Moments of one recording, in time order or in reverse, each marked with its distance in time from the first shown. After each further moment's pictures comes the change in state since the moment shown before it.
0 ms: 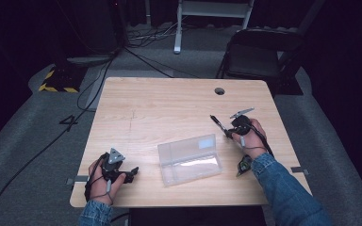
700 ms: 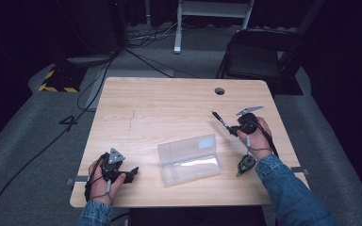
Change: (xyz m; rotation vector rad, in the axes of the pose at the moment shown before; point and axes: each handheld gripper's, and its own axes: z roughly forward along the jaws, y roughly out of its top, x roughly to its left) left arm 0.000 0.000 0.000 0.000 0.000 0.000; right arm -0.001 0.001 -0.035 -0.091 0.029 0.039
